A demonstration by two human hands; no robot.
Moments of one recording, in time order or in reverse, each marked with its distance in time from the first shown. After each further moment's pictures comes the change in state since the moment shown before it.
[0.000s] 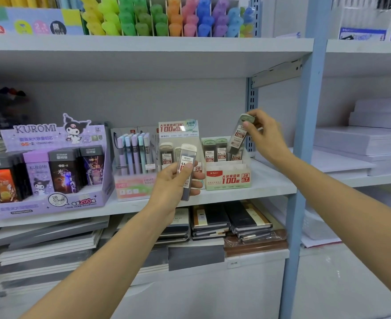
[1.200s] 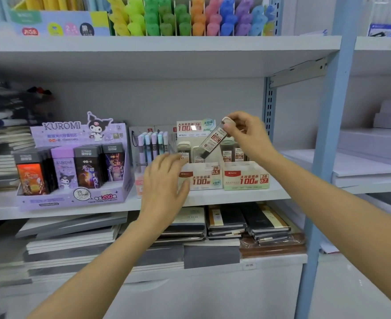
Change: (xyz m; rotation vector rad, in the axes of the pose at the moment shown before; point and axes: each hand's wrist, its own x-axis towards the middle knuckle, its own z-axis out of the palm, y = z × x) left_hand -0.008 -0.006 -0.056 1.271 0.217 0.647; right_hand -0.001 -0.055 0.053 0.176 -0.132 0.014
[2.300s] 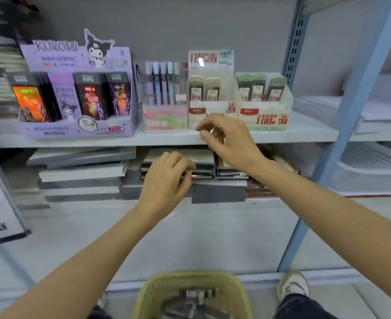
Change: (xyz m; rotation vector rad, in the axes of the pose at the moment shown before) left_hand -0.109 -0.028 0.025 -0.113 -0.127 0.144; right_hand -0.120 -0.001 0.075 -0.092 -0.266 -0.283
